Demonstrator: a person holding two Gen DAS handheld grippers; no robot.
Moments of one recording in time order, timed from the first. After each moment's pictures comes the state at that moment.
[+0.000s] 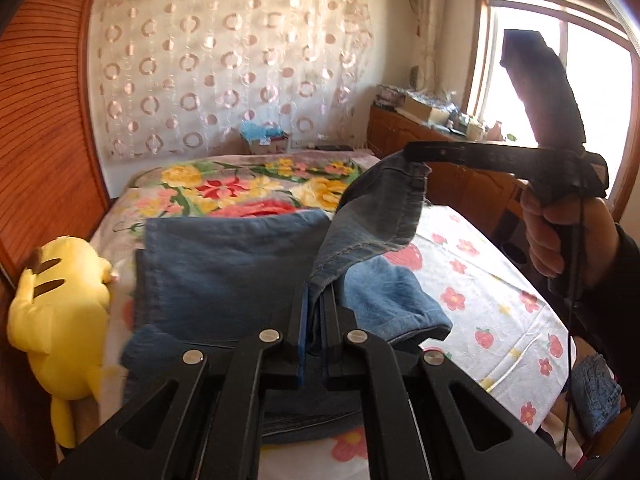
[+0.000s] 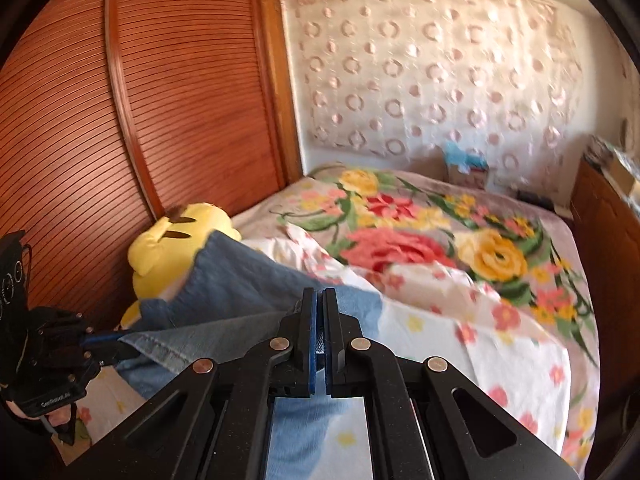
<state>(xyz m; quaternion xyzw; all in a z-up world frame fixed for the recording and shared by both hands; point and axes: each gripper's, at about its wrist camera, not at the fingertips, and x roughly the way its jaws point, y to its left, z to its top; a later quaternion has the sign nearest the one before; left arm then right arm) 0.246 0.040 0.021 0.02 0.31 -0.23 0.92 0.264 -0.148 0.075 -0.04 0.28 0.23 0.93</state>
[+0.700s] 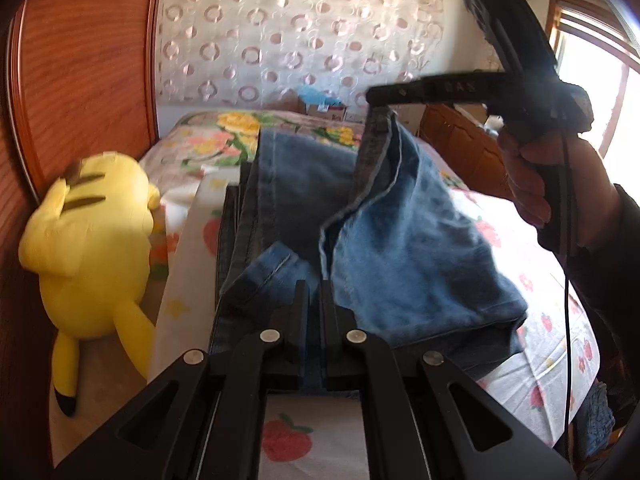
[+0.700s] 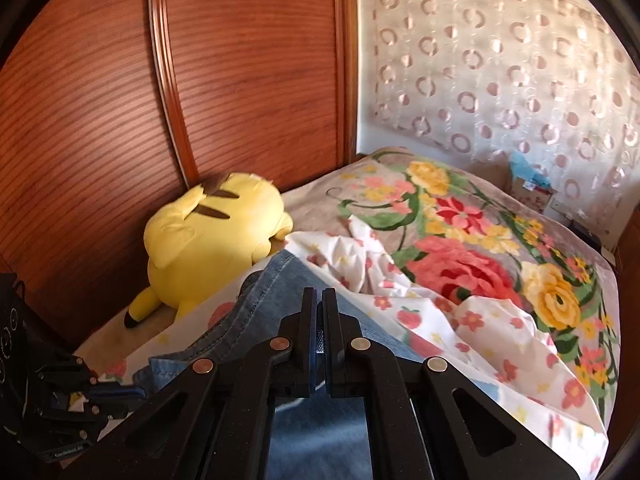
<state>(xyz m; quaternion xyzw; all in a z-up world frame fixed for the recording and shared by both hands) 0.277 0.138 -0.061 -0.05 0.38 -0.15 0.91 0.391 -0.016 0.040 -0.11 0.32 0.30 0.89</state>
